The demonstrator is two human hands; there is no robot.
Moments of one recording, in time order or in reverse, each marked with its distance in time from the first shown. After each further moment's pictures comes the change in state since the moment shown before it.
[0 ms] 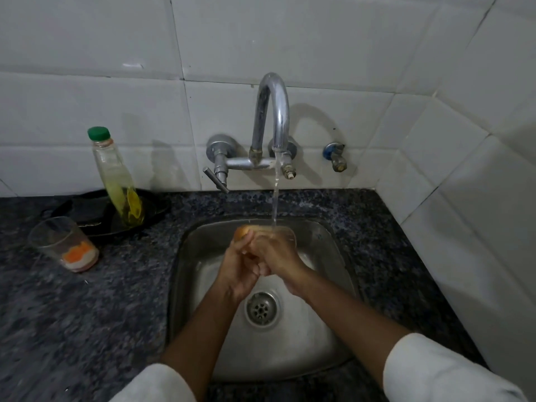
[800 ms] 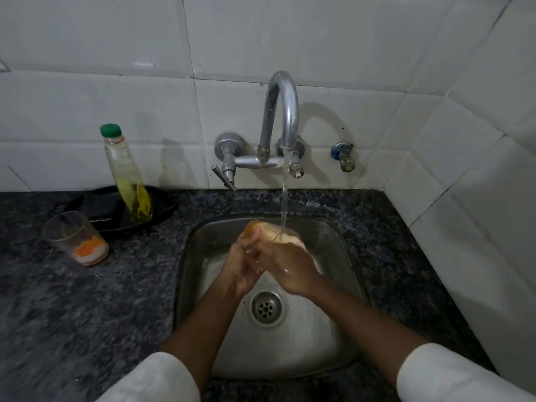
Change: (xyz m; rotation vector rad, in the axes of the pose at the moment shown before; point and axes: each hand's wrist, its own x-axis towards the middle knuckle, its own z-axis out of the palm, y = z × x) left_hand 0.006 0.004 -0.001 0.049 0.106 -0.018; right_hand -0.010 0.009 -0.016 -0.668 -0.078 -0.382
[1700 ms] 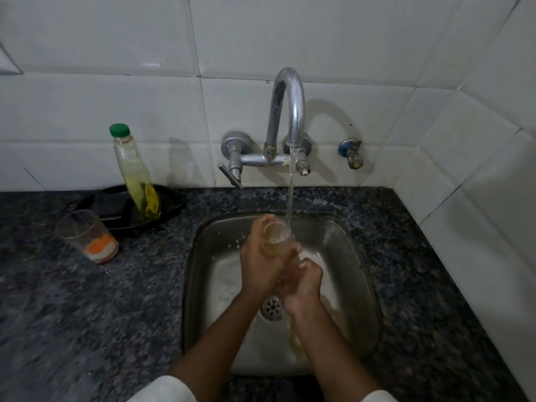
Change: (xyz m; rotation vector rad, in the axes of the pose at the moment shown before) left_hand -0.030 -0.018 0.023 0.870 0.175 0.803; right_hand -0.011 0.010 0.057 1.844 0.459 0.976
